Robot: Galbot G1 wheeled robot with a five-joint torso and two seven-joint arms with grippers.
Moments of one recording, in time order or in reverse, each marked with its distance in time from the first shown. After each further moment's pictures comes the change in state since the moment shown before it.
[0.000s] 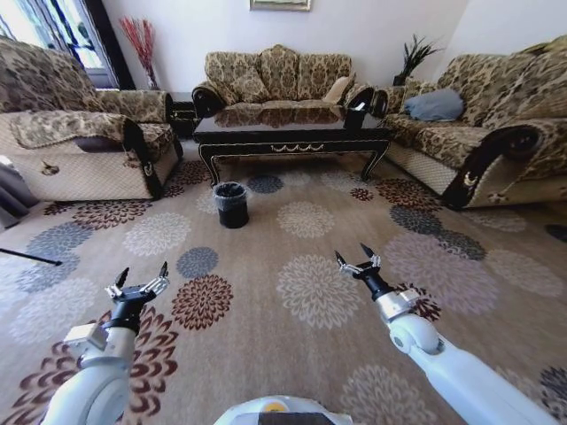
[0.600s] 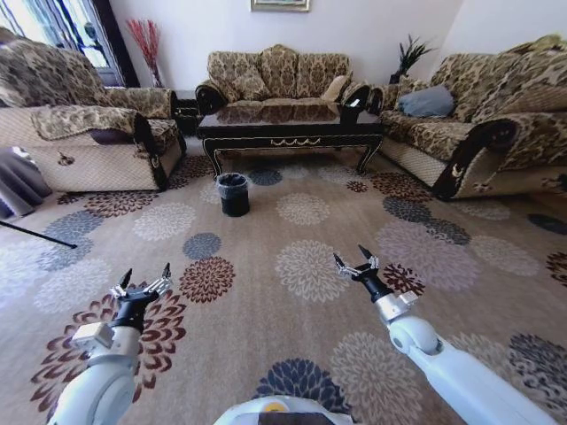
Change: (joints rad) left arm -0.023 -0.004 0.019 0.022 0.010 -0.004 0.002; right arm 0.013 -0.006 -0.003 -0.014 0.012 0.022 -0.031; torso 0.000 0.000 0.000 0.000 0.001
